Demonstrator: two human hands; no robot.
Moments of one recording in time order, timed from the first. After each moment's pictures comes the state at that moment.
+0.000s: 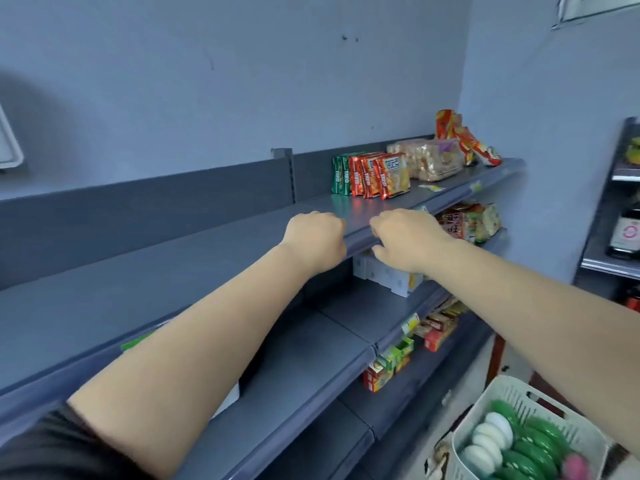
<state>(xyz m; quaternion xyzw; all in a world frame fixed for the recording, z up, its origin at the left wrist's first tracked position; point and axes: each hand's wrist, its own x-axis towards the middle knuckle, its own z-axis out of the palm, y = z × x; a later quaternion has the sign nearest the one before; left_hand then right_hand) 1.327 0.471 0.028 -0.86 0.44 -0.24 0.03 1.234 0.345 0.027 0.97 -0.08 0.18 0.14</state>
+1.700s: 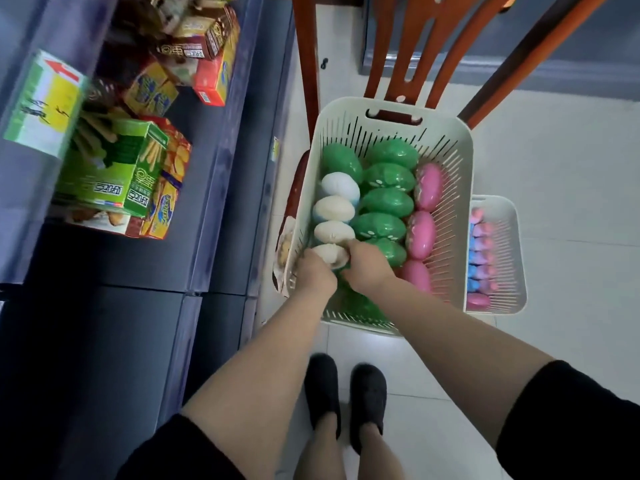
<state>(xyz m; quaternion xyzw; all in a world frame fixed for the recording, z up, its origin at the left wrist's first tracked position) 1.233 0.106 -0.604 -0.84 0.35 0.42 -0.03 1.144 0.068 -0.602 0.74 -0.55 -0.13 -0.36</state>
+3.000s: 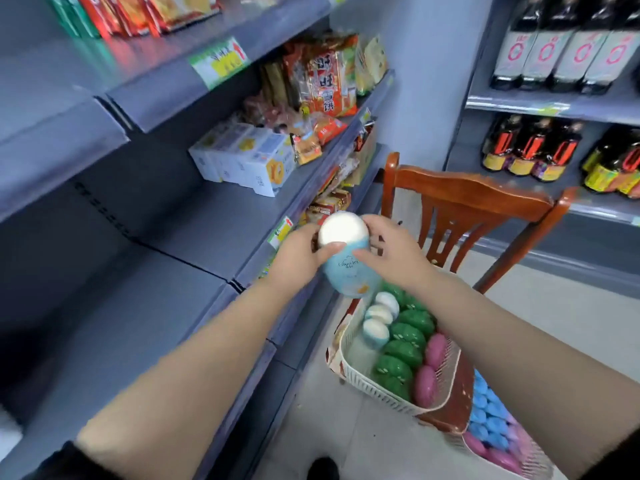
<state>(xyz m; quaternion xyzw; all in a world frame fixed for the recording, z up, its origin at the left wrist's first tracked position) 1.296 0.176 -0.242 -0.78 0.48 0.19 -0.36 1.159 0.077 -0.255 0.83 -0.29 0.23 -0.41</state>
